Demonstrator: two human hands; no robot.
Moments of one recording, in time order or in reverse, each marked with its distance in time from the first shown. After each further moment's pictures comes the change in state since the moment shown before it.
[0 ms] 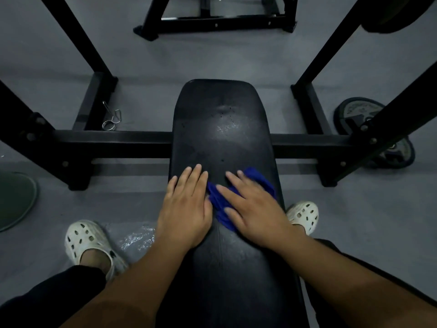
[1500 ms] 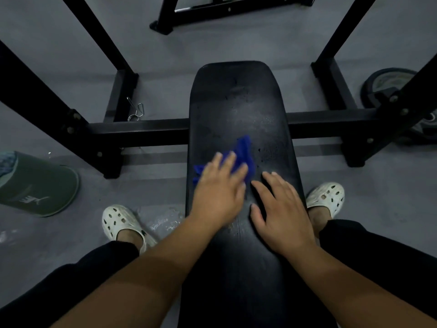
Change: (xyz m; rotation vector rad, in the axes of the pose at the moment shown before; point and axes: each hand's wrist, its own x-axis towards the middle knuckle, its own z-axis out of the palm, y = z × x) left_hand -0.013 0.027 -0.007 0.027 -0.099 0.118; right_hand -0.058 -0.036 0.024 0.076 0.198 0.299
